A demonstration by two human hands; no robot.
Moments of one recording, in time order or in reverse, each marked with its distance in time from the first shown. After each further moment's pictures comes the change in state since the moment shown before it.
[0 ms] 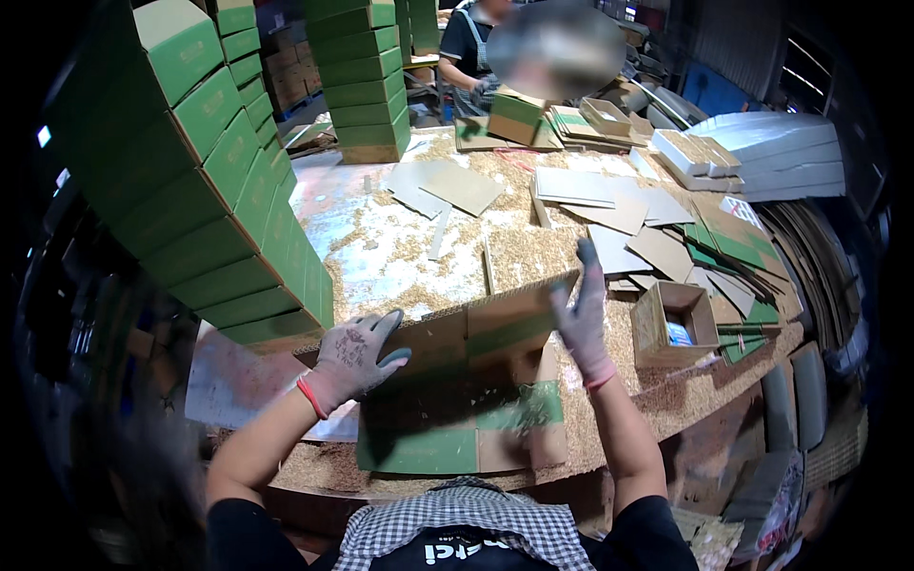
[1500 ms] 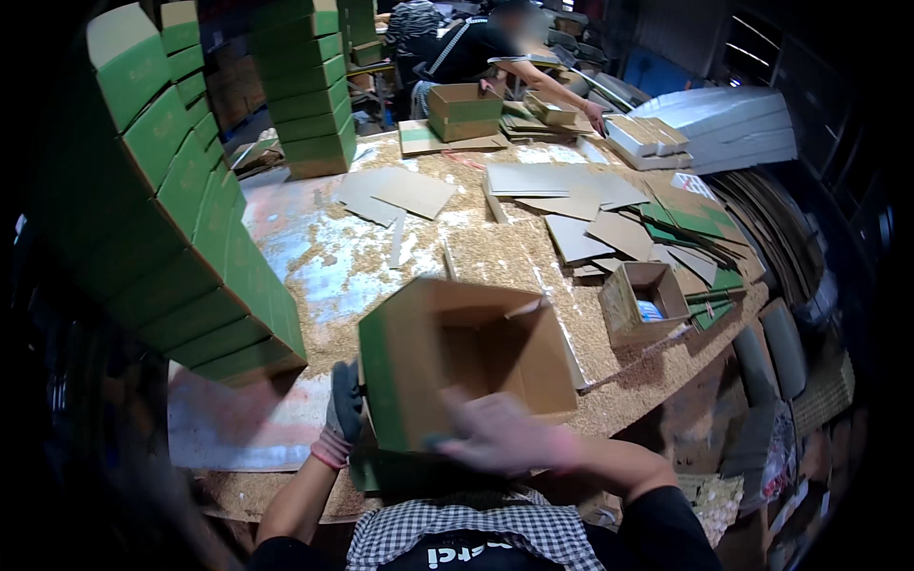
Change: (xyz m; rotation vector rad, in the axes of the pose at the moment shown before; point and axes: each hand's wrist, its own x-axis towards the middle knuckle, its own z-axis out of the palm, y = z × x) left_hand -0.013 -0.044 0.120 -1.692 0.089 -0.025; right_hand -0.029 -0.153 -0.011 0.107 -1.276 0.216
